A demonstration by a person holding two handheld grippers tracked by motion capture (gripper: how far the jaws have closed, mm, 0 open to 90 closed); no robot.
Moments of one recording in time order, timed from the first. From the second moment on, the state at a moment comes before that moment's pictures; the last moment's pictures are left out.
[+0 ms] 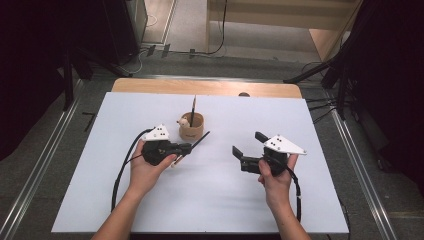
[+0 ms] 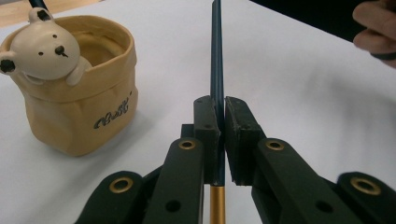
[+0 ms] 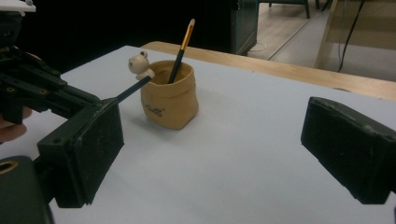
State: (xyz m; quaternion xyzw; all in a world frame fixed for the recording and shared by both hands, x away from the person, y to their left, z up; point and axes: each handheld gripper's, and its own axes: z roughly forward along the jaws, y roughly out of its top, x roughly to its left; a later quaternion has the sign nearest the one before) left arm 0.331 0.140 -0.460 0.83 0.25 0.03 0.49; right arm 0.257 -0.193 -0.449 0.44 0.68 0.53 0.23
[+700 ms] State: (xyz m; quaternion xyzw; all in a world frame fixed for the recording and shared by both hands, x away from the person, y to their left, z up) left arm 0.317 0.120 -0.455 0.81 0.22 0.03 0.54; right arm 0.254 -0.148 -0.465 0.48 0.64 0.59 0.13
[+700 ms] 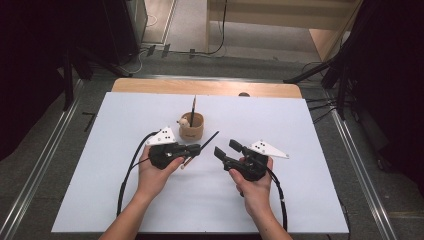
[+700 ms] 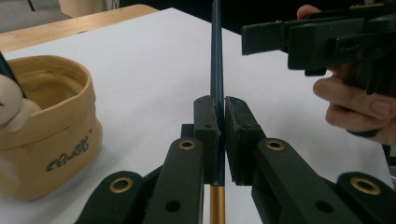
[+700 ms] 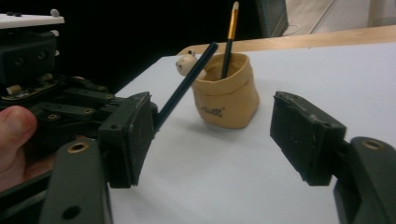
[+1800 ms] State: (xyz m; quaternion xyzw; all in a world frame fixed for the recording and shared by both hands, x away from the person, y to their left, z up) left arm 0.299 0.088 -0.464 0.80 0.20 0.01 0.56; right arm 0.256 -0.145 -0.482 0.52 0.55 0.66 0.01
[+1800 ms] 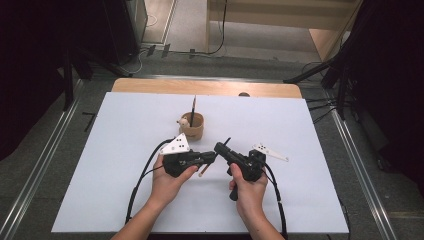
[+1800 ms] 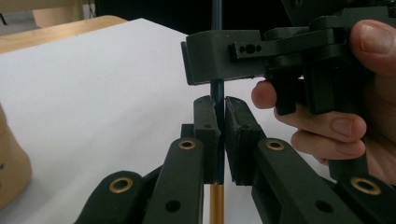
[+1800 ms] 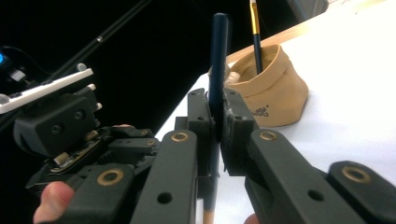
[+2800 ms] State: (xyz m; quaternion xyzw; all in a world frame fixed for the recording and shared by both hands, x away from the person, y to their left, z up) left arm 0.296 0.081 -0.466 0.82 0.20 0.02 0.54; right arm 0.245 -0.131 -0.465 0.47 0.62 0.61 0.13
